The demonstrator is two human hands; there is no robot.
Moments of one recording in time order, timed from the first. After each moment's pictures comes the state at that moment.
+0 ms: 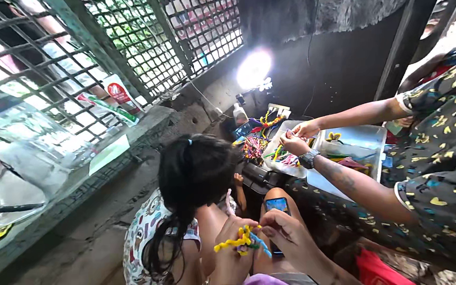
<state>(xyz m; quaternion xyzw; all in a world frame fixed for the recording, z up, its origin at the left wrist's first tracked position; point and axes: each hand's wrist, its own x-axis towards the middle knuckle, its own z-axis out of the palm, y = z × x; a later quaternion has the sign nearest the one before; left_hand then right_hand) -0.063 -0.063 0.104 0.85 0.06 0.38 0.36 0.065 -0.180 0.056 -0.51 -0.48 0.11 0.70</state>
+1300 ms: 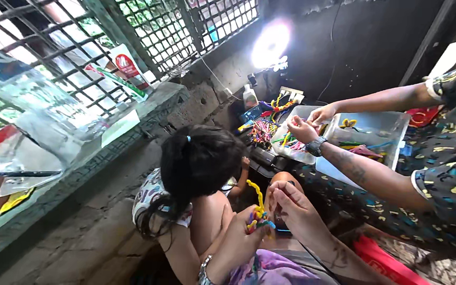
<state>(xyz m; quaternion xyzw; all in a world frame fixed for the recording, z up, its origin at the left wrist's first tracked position) -0.081 -0.064 0.116 0.81 0.18 0.09 0.55 0.059 -0.172 0.073 -0.37 -0.30 0.33 0.81</state>
